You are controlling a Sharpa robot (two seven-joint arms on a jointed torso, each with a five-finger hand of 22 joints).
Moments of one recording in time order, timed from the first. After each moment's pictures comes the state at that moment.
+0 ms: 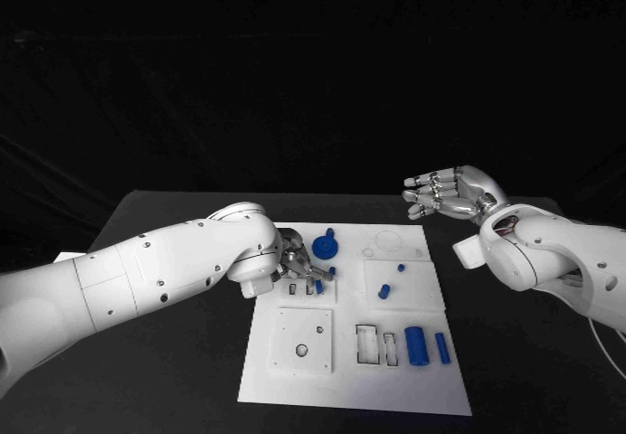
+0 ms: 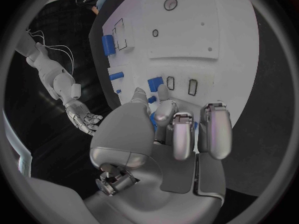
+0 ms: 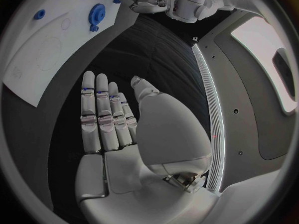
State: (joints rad) left arm 1.26 -0.53 -0.02 1.37 -0.91 0.15 -0.70; left_hand 1.16 0.05 -0.17 0.29 0.08 0.90 0.04 0.74 0.55 1.30 -0.03 1.25 1.10 1.47 -0.09 1.57 1.31 0.06 1.47 0.03 1.45 1.31; right arm 1.19 -1.00 0.03 1.55 -0.54 -0.47 0.20; right_hand 1.41 -0.08 0.17 0.15 0.28 0.93 0.22 0.08 0.07 1.11 0.14 0.15 0.14 1.22 0.08 0.15 0.30 0.17 1.13 0.18 0.23 0.09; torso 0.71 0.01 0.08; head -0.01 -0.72
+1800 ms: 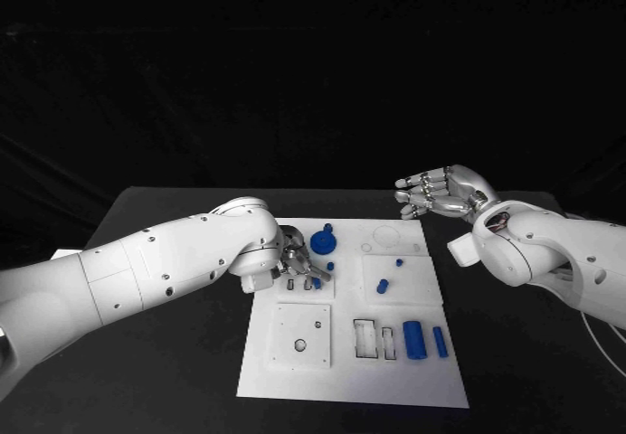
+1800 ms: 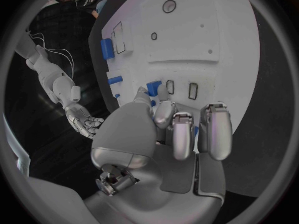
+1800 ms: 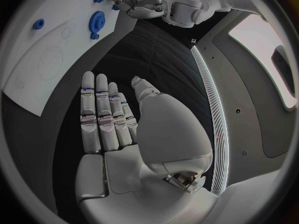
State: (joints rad) left arm 1.26 -0.50 -0.03 1.34 -0.91 0.20 -0.70; left_hand 1.23 0.07 -0.14 0.28 0.08 0.90 0.03 0.75 0.58 1.31 -0.04 1.27 1.12 1.46 -0.09 1.57 1.31 0.05 1.47 0.02 1.46 1.31; right arm 1.18 -0.98 0.02 1.53 -0.54 -0.41 0.19; right_hand 1.40 -0.08 0.16 0.14 0.27 0.93 0.22 0.08 0.07 1.11 0.14 0.15 0.11 1.22 0.08 0.13 0.27 0.17 1.14 0.19 0.21 0.07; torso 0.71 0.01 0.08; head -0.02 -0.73
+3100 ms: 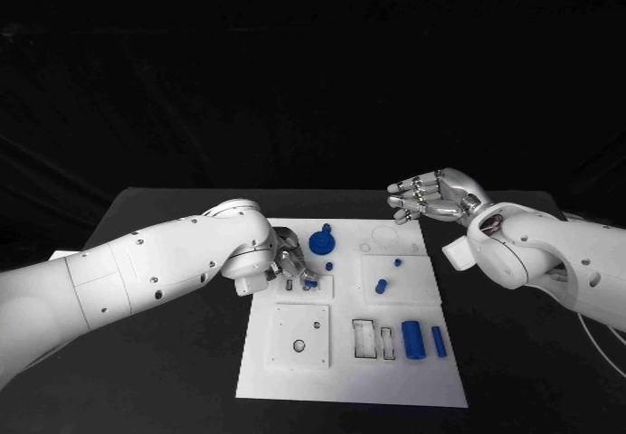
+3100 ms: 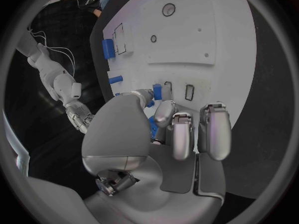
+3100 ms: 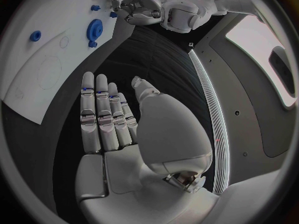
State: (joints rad) left arm 1.26 -0.53 -0.03 1.37 -0.89 0.17 -0.70; left_hand 1.30 -0.17 0.52 0.34 0.25 0.86 0.03 0.74 0.65 1.32 -0.04 1.25 1.11 1.47 -0.10 1.57 1.31 0.05 1.47 0.01 1.46 1.31; right arm 1.18 -0.98 0.02 1.54 -0.57 -0.39 0.19; right_hand 1.39 -0.07 0.16 0.13 0.27 0.93 0.22 0.08 0.07 1.10 0.15 0.15 0.09 1.22 0.08 0.12 0.26 0.17 1.15 0.19 0.19 0.07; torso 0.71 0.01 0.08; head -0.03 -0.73
